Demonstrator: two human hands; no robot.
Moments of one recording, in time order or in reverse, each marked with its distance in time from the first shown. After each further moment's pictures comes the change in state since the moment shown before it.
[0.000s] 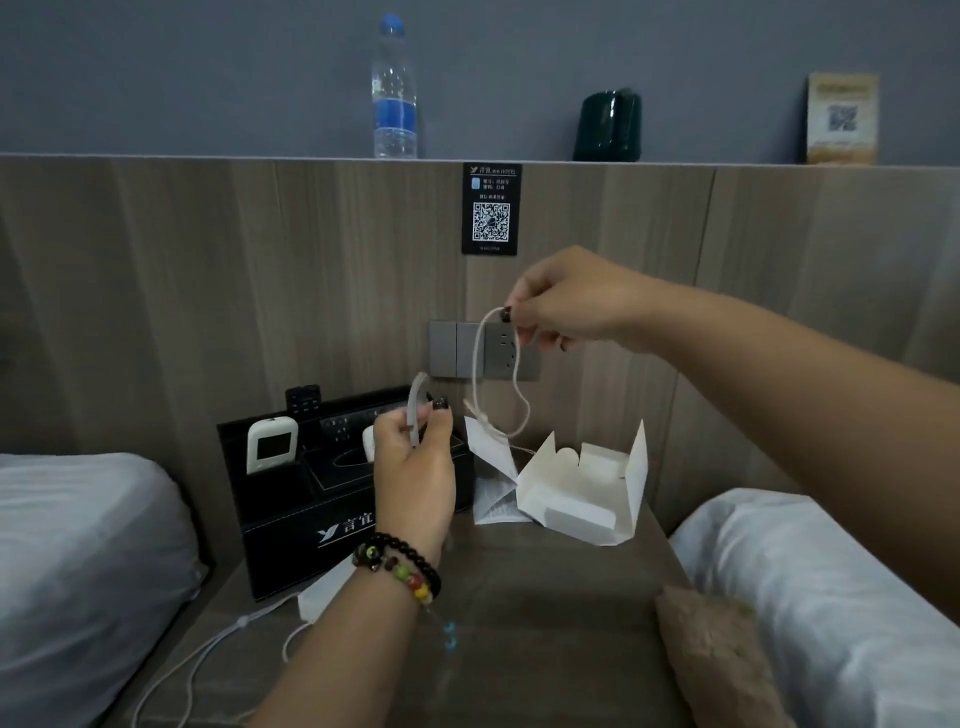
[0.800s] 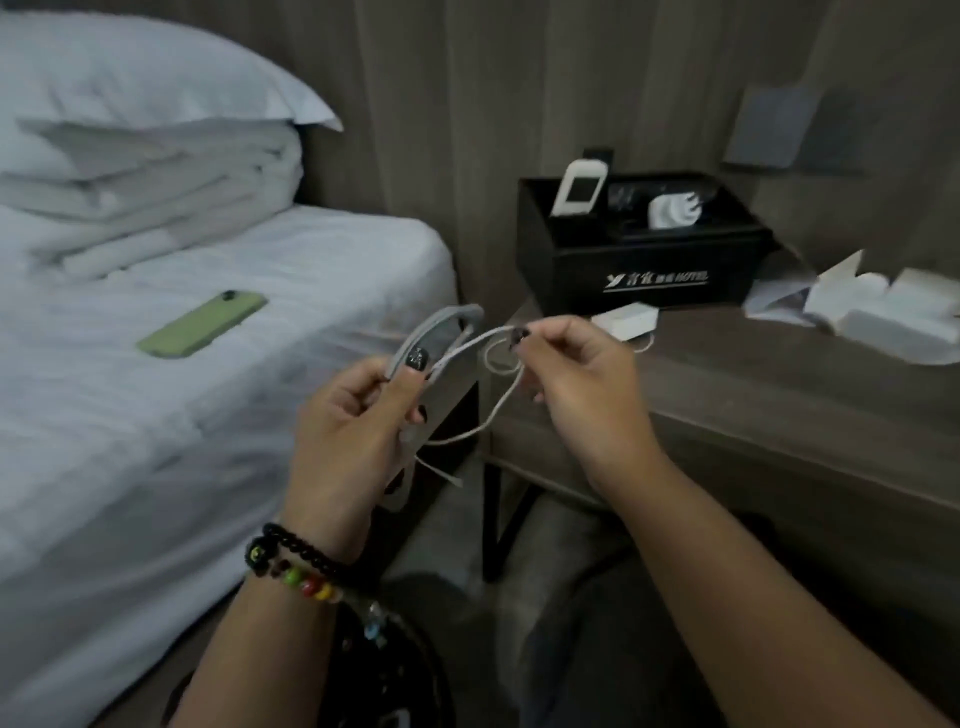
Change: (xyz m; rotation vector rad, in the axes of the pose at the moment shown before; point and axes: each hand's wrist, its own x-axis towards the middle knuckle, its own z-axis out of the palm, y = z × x) left_hand -0.164 -0.013 -0.297 0.242 0.243 0.069; right_hand -0.164 -0.071 0.321 0.895 0.010 -0.056
